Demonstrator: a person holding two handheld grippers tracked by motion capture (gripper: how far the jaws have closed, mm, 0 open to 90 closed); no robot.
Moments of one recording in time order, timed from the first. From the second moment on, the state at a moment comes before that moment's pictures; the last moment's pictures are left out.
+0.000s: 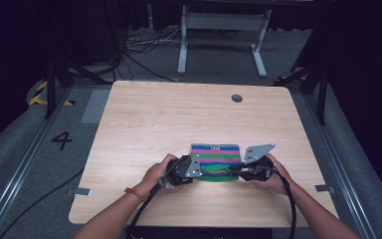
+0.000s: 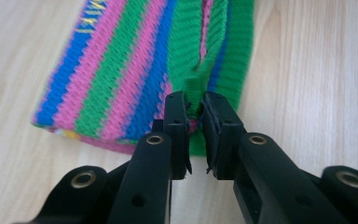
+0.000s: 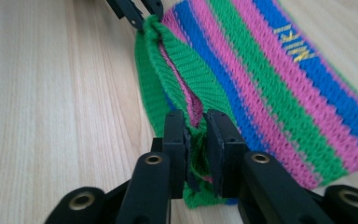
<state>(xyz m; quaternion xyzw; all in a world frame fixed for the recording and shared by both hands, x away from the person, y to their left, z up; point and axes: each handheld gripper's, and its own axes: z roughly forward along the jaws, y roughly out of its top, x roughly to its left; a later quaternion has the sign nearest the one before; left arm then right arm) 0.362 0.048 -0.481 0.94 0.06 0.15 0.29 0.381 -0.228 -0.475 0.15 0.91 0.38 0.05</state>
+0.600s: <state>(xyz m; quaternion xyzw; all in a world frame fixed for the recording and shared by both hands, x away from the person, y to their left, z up) 0.387 0.054 -0.492 0.93 0.11 0.13 0.33 0.387 -0.232 -0.492 0.18 0.90 0.39 0.06</state>
